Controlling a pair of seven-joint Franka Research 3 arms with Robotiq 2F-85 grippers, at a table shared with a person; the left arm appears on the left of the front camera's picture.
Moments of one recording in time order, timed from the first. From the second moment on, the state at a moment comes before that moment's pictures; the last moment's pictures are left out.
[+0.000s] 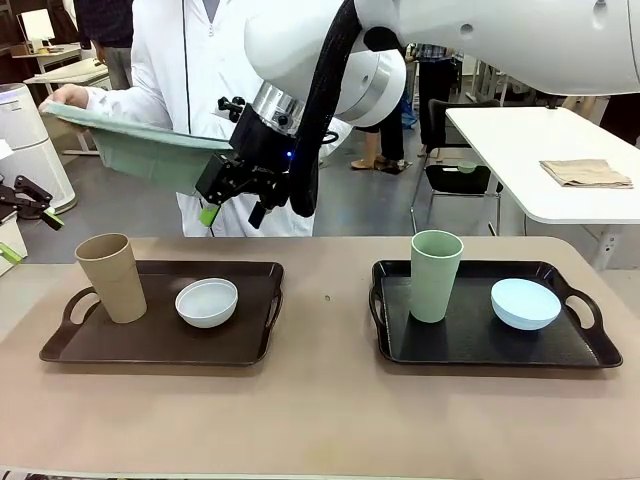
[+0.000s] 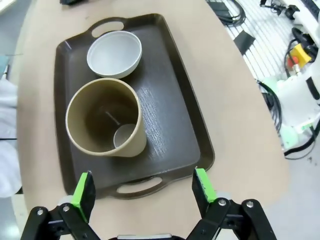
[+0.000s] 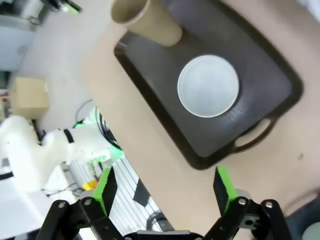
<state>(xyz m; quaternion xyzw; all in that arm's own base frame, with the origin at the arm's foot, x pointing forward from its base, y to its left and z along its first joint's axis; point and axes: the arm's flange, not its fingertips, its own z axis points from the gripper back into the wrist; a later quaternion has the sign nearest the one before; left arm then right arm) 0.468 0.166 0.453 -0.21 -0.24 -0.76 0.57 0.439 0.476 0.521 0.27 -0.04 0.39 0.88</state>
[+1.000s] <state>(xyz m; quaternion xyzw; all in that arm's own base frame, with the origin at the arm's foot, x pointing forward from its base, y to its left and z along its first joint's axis) 0.516 0.157 0.390 -0.29 -0.25 -0.67 0.64 0.464 0.529 0.445 0.06 -0.09 0.24 0.96</state>
